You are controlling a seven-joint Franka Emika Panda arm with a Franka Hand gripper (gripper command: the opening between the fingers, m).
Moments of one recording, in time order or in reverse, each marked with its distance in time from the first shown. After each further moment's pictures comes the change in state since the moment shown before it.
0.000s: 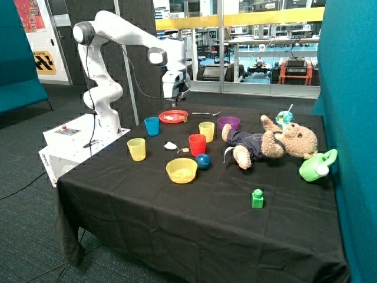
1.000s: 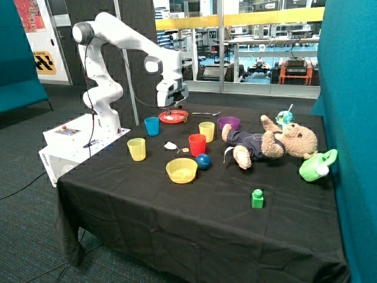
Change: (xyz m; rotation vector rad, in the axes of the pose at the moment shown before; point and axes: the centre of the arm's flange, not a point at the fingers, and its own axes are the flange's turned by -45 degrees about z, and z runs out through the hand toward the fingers) arm -0.014 0.027 0.039 0.001 -0.019 0.121
